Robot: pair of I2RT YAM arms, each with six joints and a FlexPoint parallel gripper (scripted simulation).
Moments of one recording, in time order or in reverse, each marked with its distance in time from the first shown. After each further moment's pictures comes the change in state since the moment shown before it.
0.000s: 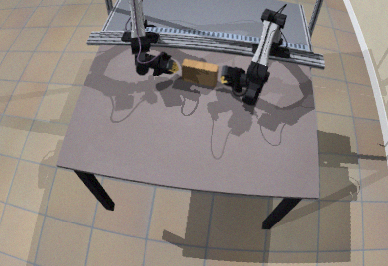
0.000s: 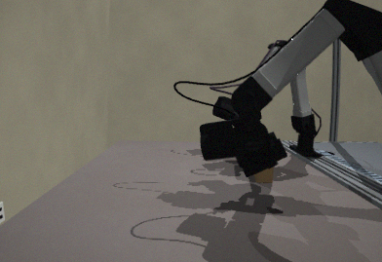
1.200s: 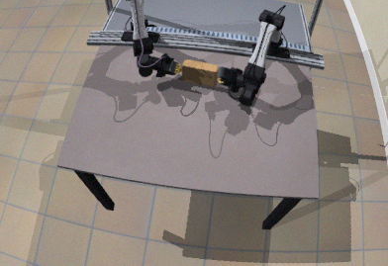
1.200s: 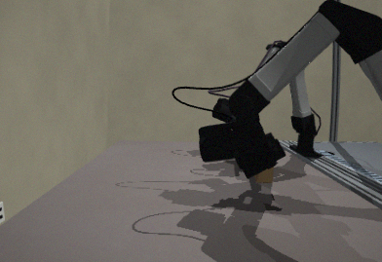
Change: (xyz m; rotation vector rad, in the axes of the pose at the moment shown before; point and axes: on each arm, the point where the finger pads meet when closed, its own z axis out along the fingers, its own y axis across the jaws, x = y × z) left arm -0.003 0.000 0.013 0.034 -0.002 -0.057; right arm -0.002 0.000 0.013 -0.034 -0.005 0.064
